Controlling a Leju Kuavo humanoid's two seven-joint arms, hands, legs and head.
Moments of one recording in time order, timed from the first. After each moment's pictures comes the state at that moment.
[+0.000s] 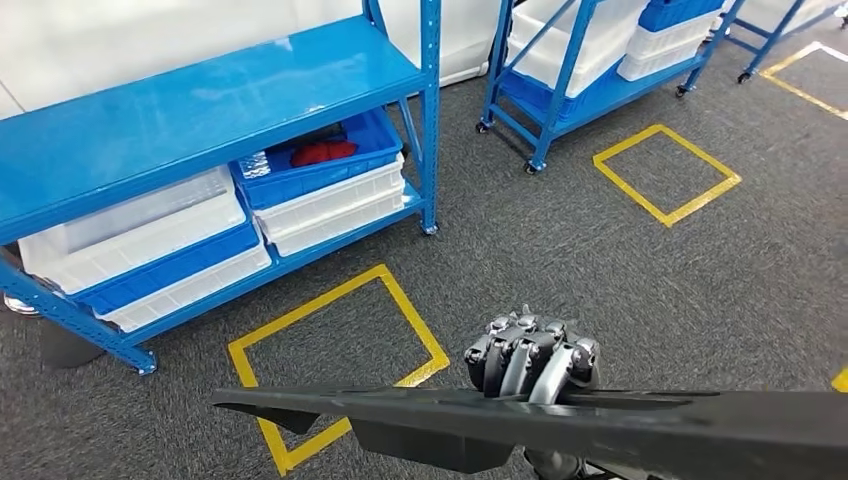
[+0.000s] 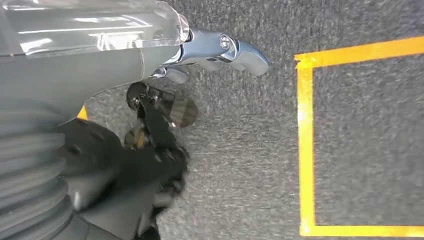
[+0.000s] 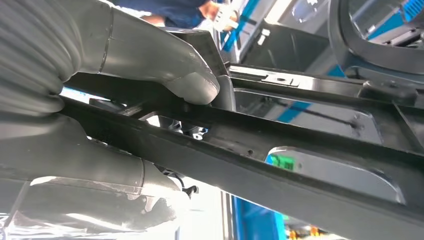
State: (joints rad) left arm -0.05 -0.08 0.07 -0.18 0.41 0.15 -0.52; right arm -0.10 -0.08 0.51 -2.07 -0.24 0.36 -0.66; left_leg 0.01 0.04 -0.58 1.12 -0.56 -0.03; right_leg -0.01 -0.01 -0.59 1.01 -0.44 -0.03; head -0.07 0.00
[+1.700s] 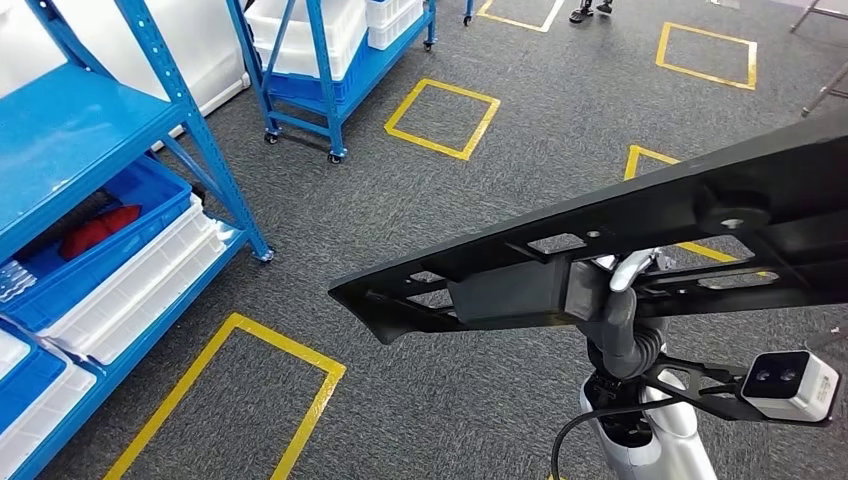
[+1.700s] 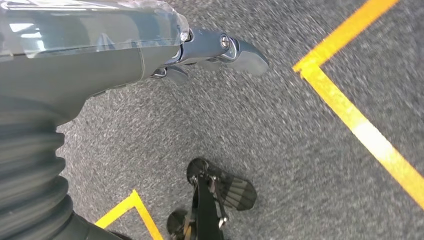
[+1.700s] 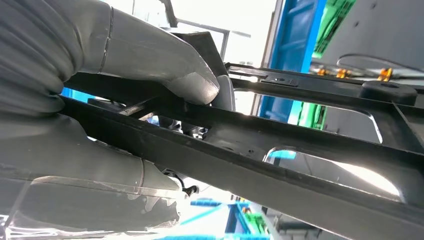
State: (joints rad) left arm -0.03 0.06 -0.01 -0.18 0.41 0.30 -0.23; right arm -0.14 -0.12 0.18 -1.93 -0.38 0.40 -0.61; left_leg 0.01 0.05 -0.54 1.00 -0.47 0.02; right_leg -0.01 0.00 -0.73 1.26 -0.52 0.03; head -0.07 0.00
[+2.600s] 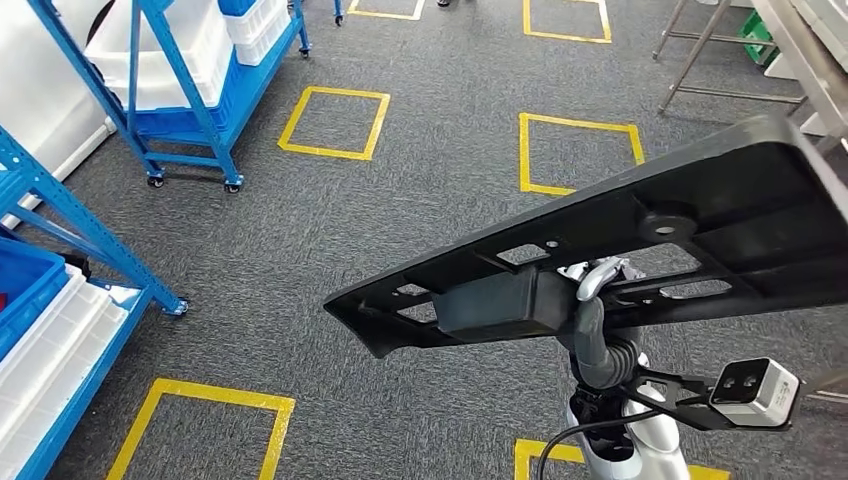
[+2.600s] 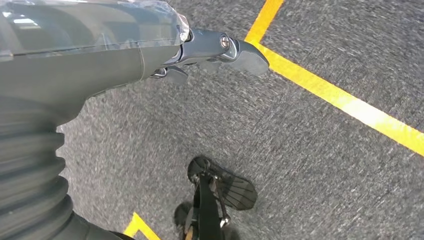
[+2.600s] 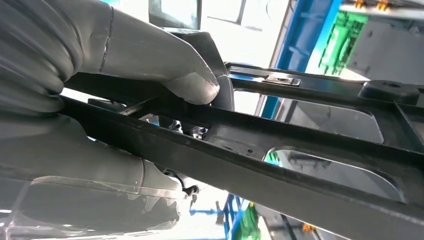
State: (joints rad) left arm -0.02 0.06 -0.01 -0.18 0.41 0.29 -0.24; right arm -0.09 -0.03 0.16 -1.92 -0.30 0.43 -0.58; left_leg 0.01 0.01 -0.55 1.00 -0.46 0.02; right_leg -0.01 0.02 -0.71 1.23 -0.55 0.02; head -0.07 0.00
